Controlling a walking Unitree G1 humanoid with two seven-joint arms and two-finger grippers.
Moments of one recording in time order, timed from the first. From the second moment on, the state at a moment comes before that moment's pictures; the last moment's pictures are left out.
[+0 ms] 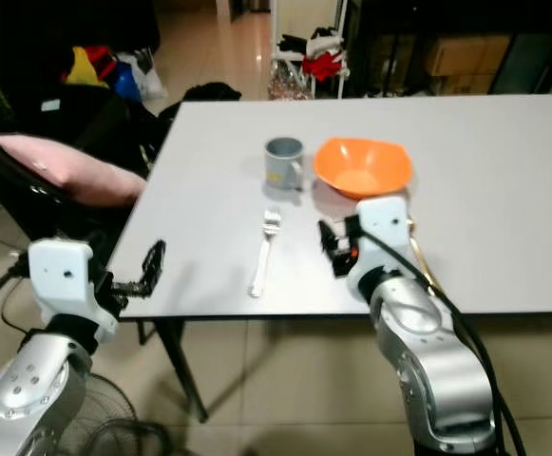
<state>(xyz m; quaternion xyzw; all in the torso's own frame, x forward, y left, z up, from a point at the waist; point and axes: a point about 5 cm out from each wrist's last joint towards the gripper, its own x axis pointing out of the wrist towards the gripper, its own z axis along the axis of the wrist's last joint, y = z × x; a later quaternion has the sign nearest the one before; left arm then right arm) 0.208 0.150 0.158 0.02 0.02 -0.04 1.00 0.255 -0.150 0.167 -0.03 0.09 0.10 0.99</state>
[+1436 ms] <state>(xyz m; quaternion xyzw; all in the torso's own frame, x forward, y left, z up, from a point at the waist) 0.206 0.154 0.155 0.05 0.03 -0.04 1.00 0.252 -0.157 0.145 -0.03 0.09 0.12 0.99</state>
